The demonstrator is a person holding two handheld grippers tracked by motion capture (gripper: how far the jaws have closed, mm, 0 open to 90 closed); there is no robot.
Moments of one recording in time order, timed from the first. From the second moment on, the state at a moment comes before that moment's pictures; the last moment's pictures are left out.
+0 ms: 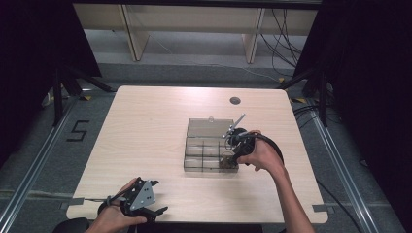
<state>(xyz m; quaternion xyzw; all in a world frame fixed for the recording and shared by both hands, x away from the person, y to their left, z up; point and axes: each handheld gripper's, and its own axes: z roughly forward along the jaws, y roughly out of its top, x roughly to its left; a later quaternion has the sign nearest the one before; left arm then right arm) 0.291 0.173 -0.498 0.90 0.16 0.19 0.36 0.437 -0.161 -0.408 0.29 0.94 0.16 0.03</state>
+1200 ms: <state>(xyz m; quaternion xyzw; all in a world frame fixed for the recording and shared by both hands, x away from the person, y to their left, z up) 0.290 0.173 -0.498 0.89 0.17 0.19 0.37 0.422 -0.175 -0.412 0.30 0.93 0.18 0.04</state>
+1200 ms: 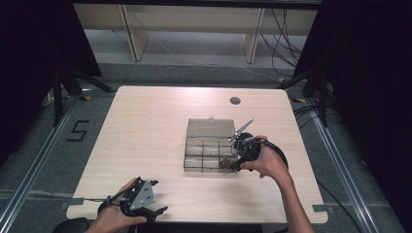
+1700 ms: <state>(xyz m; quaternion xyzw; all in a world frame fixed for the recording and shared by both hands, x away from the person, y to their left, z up) 0.290 0.173 -0.497 0.90 0.16 0.19 0.36 0.417 -0.180 -0.417 0.31 0.93 0.19 0.04</state>
